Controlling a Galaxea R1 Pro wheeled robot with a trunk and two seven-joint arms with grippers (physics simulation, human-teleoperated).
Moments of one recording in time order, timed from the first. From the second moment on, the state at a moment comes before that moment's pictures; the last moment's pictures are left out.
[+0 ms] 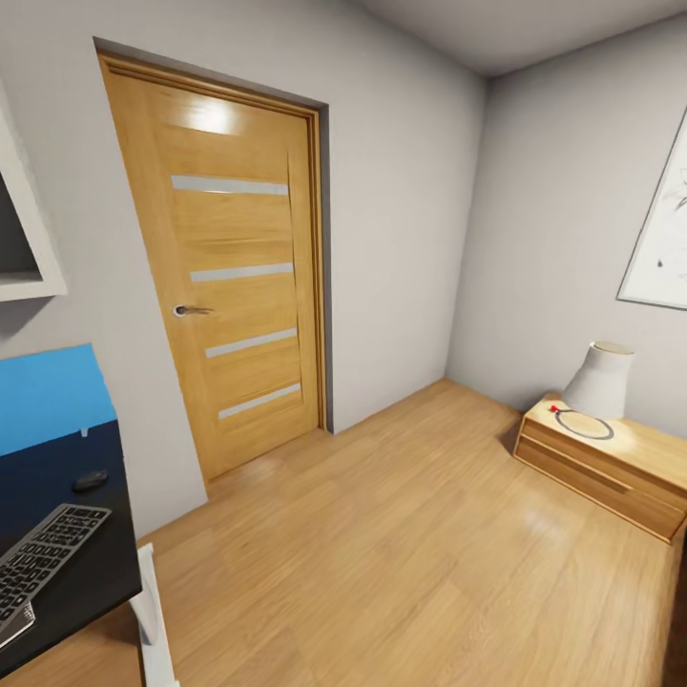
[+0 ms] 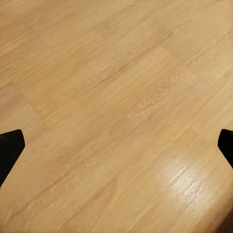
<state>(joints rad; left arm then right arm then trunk) 0.00 -0.02 0.04 -0.24 0.19 -0.58 0.13 -0.04 0.05 0.03 -0.29 -0.03 -0.56 -0.07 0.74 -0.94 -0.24</state>
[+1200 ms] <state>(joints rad) 0.00 -0.02 0.04 -0.24 0.19 -0.58 0.13 -0.04 0.05 0.03 -0.29 -0.03 -0.56 -0.07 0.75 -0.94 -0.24</state>
